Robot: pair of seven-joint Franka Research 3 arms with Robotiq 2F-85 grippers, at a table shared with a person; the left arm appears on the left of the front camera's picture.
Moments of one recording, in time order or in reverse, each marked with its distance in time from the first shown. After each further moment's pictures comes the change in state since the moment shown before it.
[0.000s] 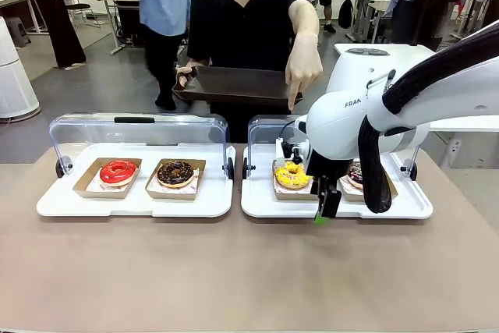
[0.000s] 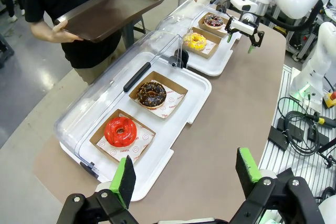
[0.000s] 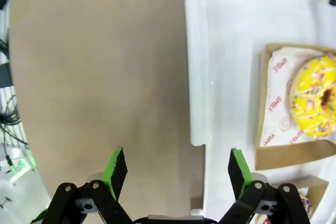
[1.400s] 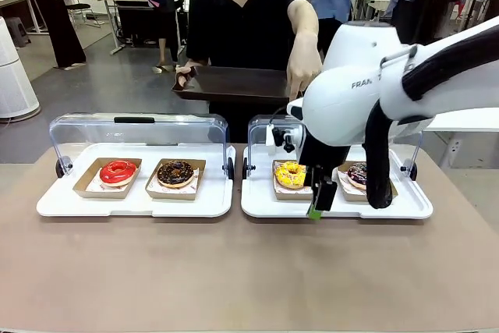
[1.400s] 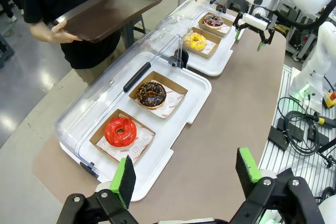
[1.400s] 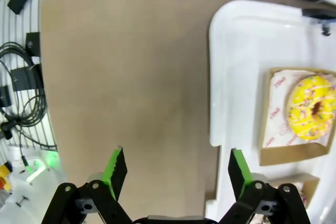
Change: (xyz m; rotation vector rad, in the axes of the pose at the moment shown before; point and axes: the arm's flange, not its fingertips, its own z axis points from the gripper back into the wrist) left arm 0.000 0.000 0.000 0.000 0.000 0.000; right arm 0.027 0.032 0.040 0.003 -0.016 0.018
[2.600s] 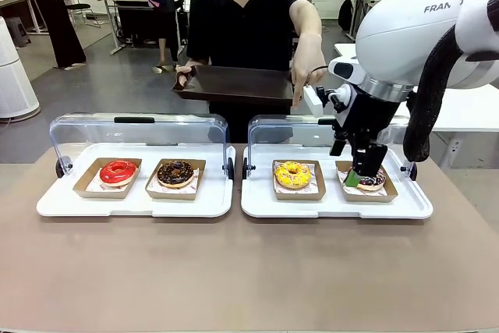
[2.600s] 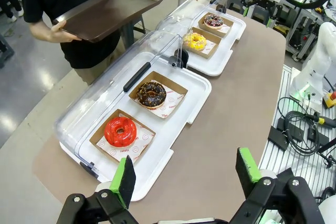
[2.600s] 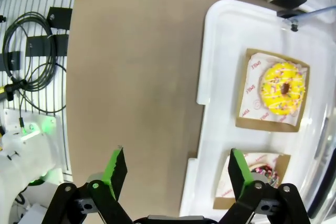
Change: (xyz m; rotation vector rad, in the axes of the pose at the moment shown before) left arm 0.000 0.000 0.000 0.000 0.000 0.000; right arm -0.052 -0.004 0.089 -0.022 -0.078 0.152
